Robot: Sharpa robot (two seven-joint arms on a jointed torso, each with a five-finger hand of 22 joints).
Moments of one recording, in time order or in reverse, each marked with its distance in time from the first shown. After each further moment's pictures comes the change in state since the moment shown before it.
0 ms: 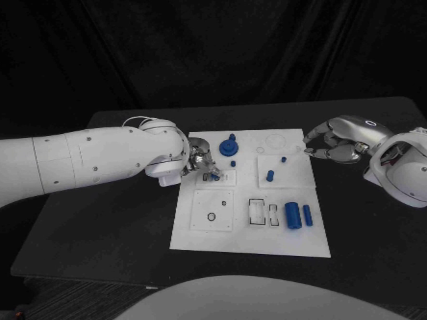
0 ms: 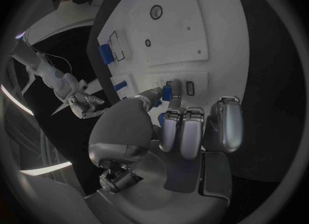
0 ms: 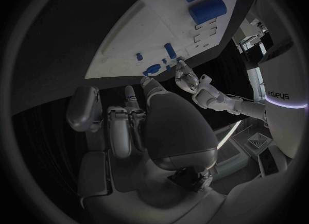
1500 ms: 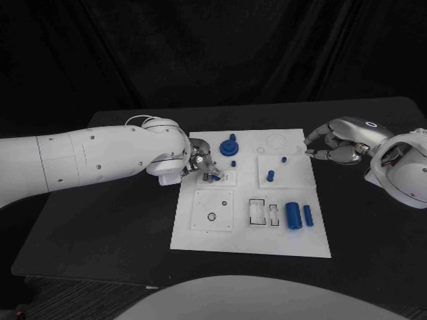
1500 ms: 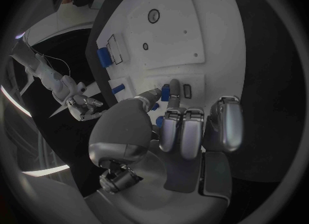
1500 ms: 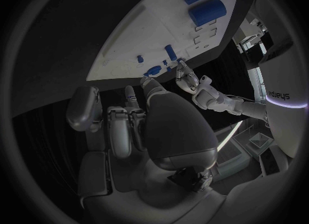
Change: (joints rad) left arm 0.000 0.015 0.000 -0.025 0.001 0.046 -0.014; left_hand -0.036 -0.001 -0.038 0.055 -0.079 0.007 0.000 -0.018 0.002 0.000 0.000 0.000 0.000 0.000 0.000 0.000 0.000 0.000 0.000 0.000 -0.012 0.000; right arm -0.002 -0.001 0.000 0.000 0.000 0.013 -0.010; right_hand 0.000 0.000 0.003 -0.003 0.007 0.000 0.000 0.000 -0.002 0.000 0.000 0.000 0.000 0.000 0.000 0.000 0.000 0.000 0.000 0.000 -0.004 0.000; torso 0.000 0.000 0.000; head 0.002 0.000
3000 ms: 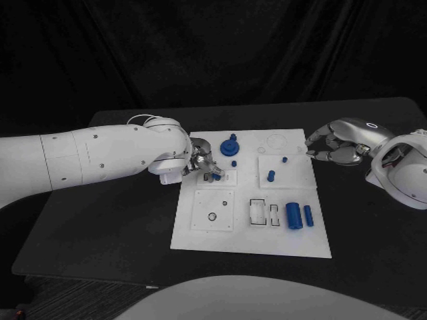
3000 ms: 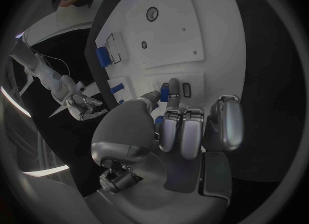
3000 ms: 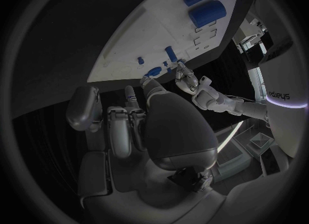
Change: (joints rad) left arm 0.000 0.009 0.000 -0.013 -0.001 0.005 0.001; left_hand 0.063 0.012 -0.111 0.017 0.029 0.024 -0.004 -0.015 0.042 0.000 0.000 0.000 0.000 0.000 0.000 0.000 0.000 0.000 0.004 0.004 -0.016 0.000; right arm -0.002 0.001 0.000 -0.002 0.000 0.007 -0.003; right_hand 0.000 0.000 0.004 -0.004 0.004 0.000 0.000 0.000 -0.002 0.000 0.000 0.000 0.000 0.000 0.000 0.000 0.000 0.000 -0.004 0.004 -0.004 0.000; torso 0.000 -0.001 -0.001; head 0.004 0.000
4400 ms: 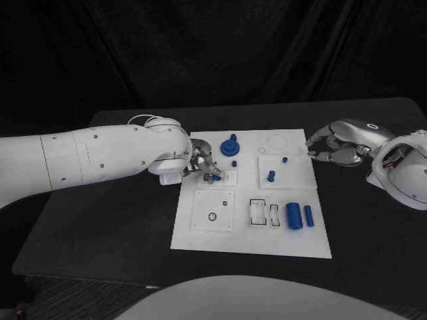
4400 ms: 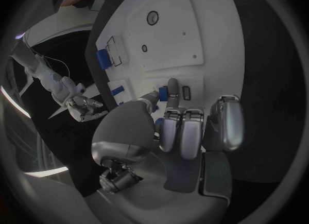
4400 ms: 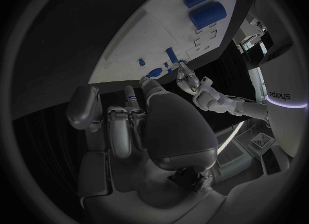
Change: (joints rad) left arm 0.000 -0.002 0.000 0.006 0.000 0.020 -0.010; left_hand -0.043 0.005 -0.027 0.041 -0.095 0.000 0.000 0.004 0.019 0.000 0.000 0.000 0.000 0.004 -0.004 0.000 0.000 0.000 0.004 -0.004 -0.009 0.000; right arm -0.001 0.000 0.000 -0.002 0.000 0.008 -0.005; right_hand 0.004 0.004 0.008 -0.008 0.011 0.000 0.000 -0.004 -0.003 0.000 0.000 0.000 0.000 0.000 0.000 0.000 0.000 0.000 -0.004 -0.004 -0.006 0.001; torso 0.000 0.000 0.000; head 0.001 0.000
